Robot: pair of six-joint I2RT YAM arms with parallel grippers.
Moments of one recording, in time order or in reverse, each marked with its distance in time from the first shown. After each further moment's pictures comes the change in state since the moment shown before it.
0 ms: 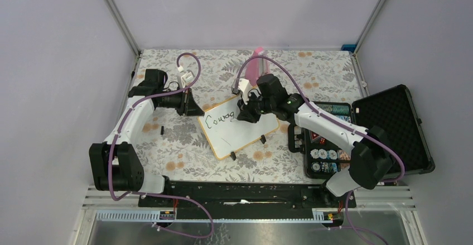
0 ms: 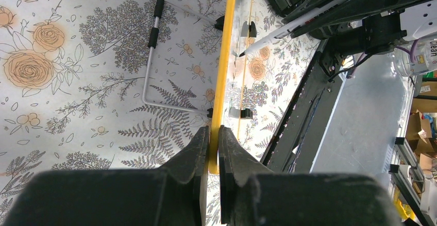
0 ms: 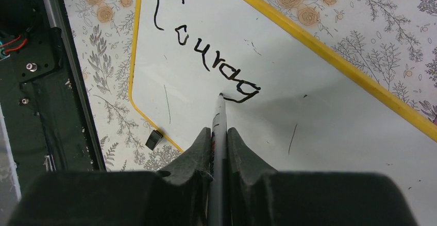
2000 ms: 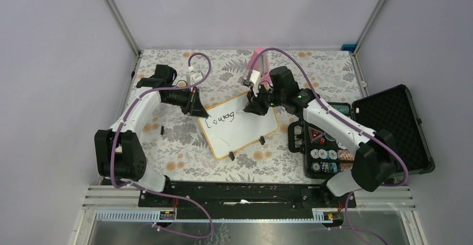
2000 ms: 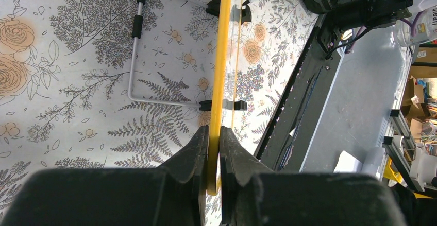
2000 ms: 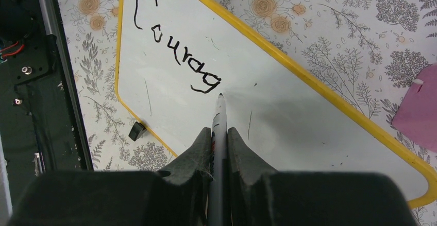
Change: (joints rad) left arm -0.074 0.113 0.109 -0.137 -0.037 0.091; right arm -0.117 -0.041 0.005 -0.007 -0.103 -0.051
